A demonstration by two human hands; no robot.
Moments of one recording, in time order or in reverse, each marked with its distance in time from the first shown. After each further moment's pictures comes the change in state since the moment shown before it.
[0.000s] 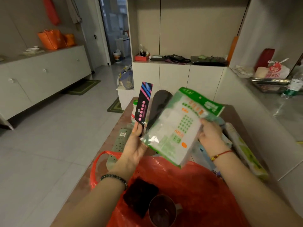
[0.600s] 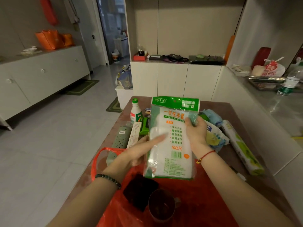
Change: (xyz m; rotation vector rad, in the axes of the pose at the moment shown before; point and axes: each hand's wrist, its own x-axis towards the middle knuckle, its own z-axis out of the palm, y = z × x) left_hand -0.032 -0.001 0.013 0.809 -0.129 -0.393; right_hand -0.021 0.028 0.010 -0.481 -0.020 -0.272
